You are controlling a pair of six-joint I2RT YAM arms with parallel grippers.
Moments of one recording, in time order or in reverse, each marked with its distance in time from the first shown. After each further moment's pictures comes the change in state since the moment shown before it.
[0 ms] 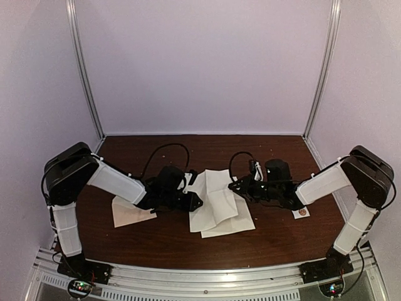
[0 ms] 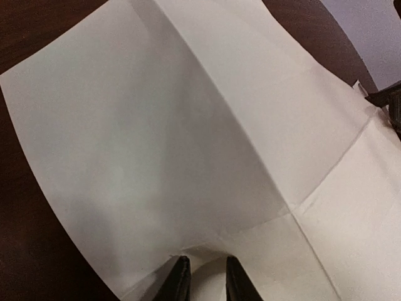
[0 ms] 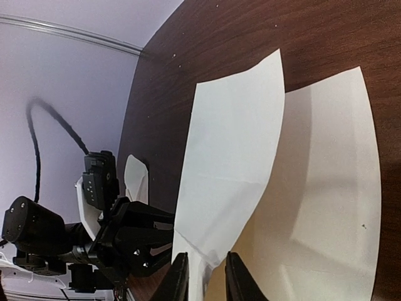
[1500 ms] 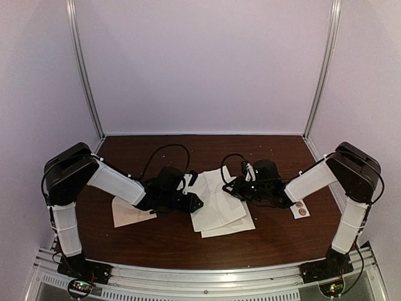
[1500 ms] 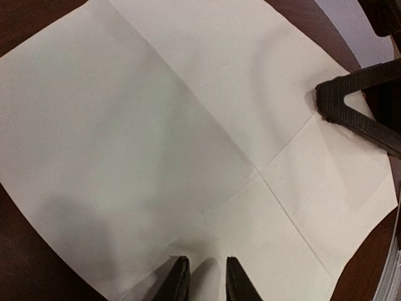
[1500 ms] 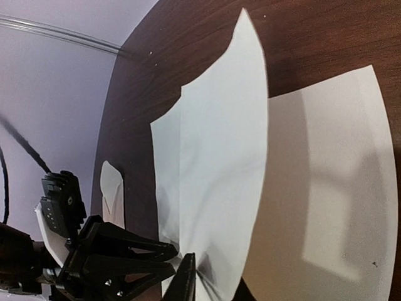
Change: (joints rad) left arm 0.000 -0.002 -0.016 0.027 0.030 0.006; right arm 0.040 0.125 0.106 -0.039 0.075 -0.027
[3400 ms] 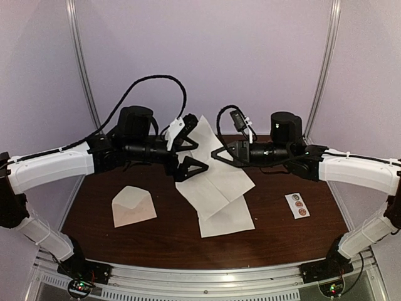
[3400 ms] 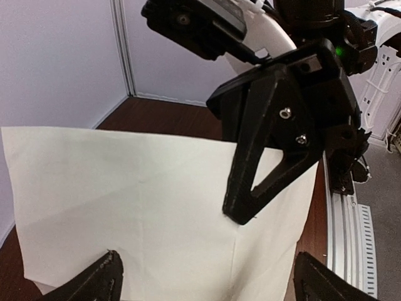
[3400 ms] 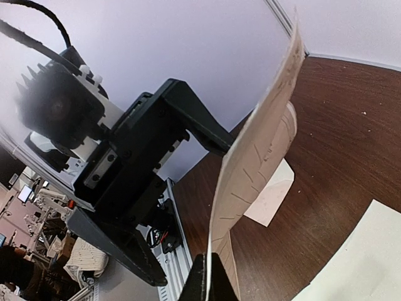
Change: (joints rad) left arm 0.005 -0.515 0.274 -0.450 0.209 0.669; right arm 0.100 -0.435 0.302 -0.445 -0.320 -0.385
